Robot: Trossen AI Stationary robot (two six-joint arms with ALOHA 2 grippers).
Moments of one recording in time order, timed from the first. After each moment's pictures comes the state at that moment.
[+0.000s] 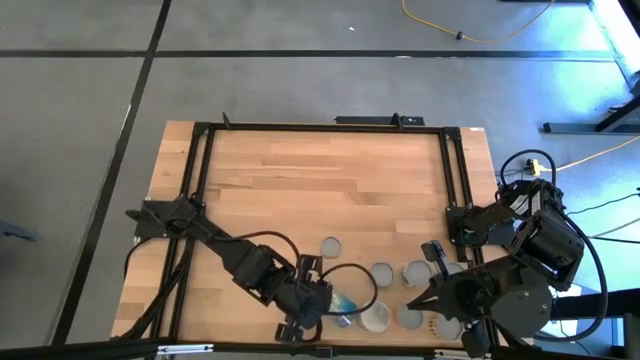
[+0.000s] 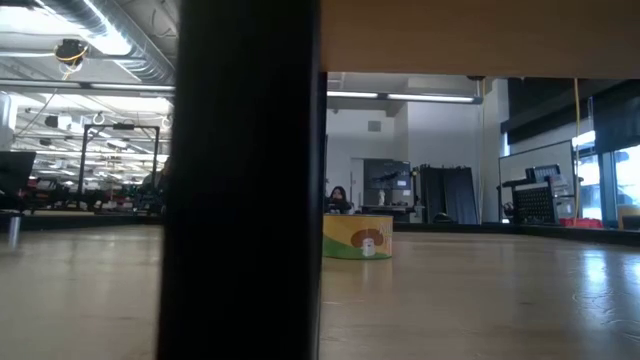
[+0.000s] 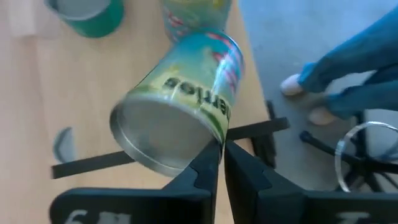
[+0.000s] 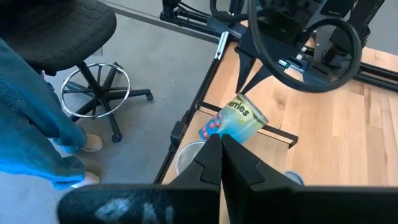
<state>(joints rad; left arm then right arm) -0.57 2.10 2.35 -1.24 -0.11 -0.36 0.91 1.75 2.36 -1.35 0.44 0.34</state>
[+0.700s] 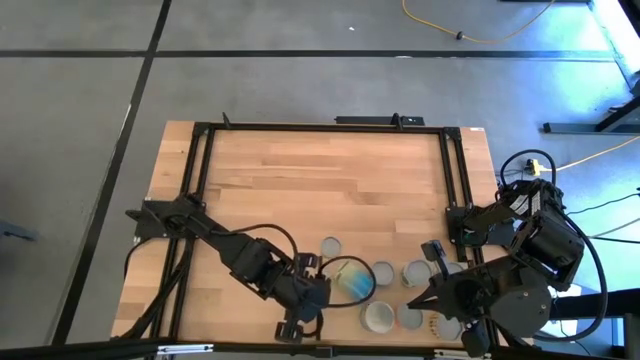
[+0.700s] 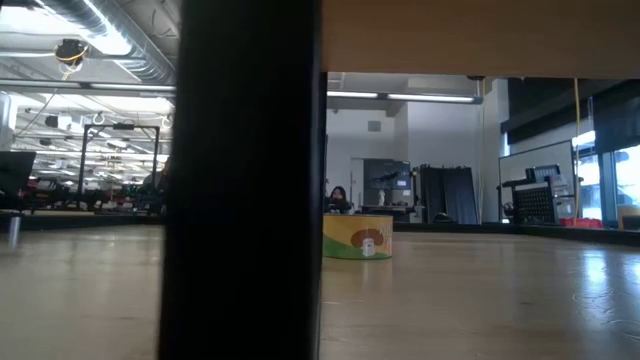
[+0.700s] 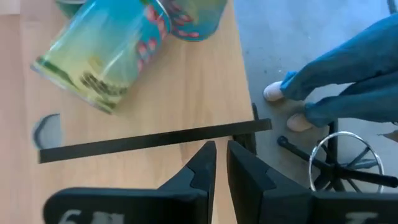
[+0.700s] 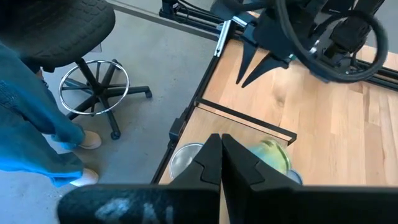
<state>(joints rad) -0.55 2.08 2.35 -1.24 -0.05 -0.45 0.91 1.75 2.36 -1.36 0.44 0.34</state>
